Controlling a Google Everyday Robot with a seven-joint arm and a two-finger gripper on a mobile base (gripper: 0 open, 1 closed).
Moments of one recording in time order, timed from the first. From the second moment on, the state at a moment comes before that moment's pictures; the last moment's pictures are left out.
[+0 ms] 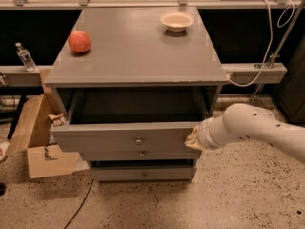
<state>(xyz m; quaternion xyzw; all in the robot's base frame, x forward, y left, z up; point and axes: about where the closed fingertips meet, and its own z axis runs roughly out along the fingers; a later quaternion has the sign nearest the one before) 0.563 -0.136 0.615 -0.63 0.72 0.04 0.28</state>
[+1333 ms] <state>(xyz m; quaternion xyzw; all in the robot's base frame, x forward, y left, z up) 0.640 -0.133 0.618 -0.62 0.72 0.03 0.33</state>
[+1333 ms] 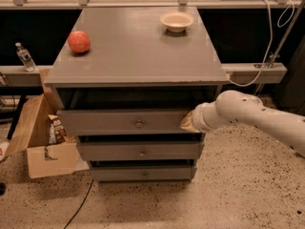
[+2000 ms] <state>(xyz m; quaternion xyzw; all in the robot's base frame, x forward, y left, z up) 0.649 -0.136 0.619 -0.61 0.72 0.03 0.33</state>
